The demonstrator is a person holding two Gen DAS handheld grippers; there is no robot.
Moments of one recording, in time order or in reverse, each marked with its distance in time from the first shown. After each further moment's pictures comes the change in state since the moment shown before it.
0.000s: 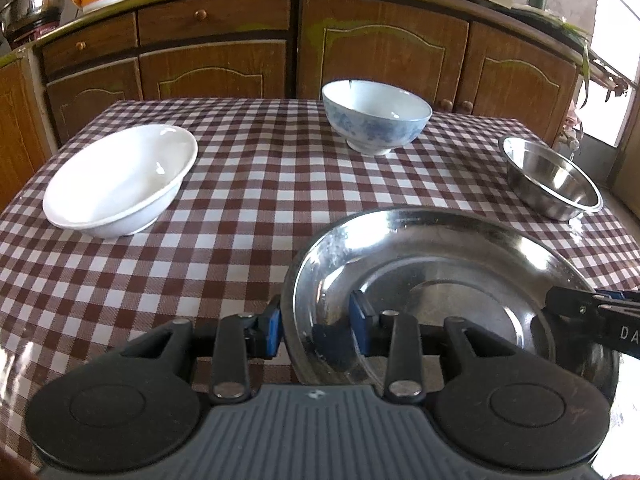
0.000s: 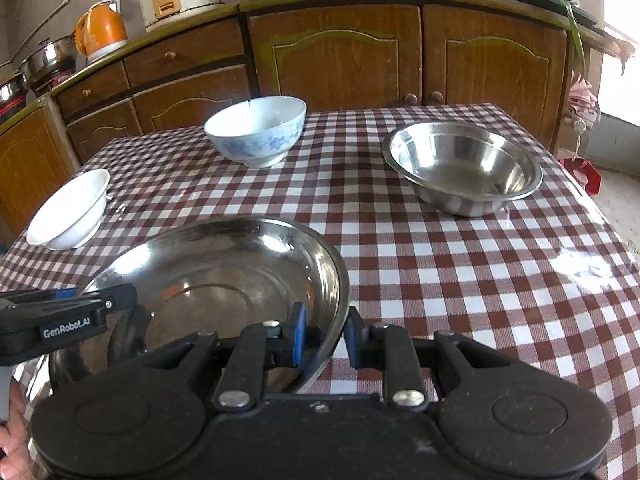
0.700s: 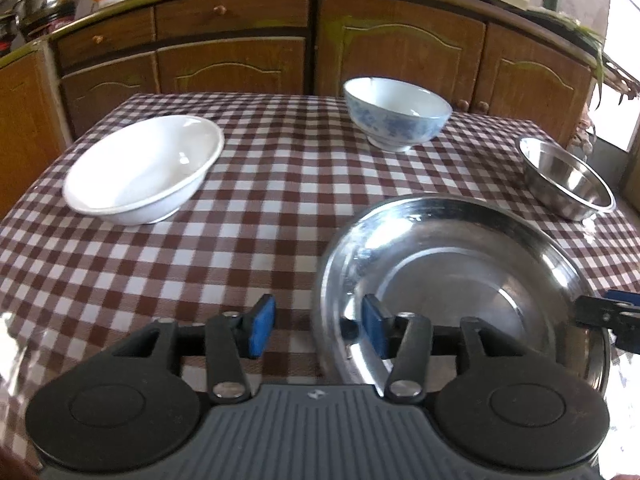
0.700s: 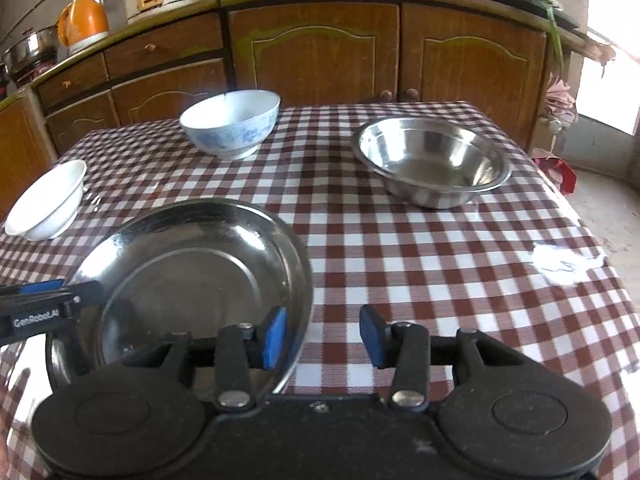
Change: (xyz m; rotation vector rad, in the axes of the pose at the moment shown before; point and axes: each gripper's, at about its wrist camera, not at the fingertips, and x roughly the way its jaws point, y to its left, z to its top) left arm -0.008 0.011 -0.004 -0.025 0.003 0.040; right arm -0.011 -0.007 -0.006 -0.007 0.005 -0.083
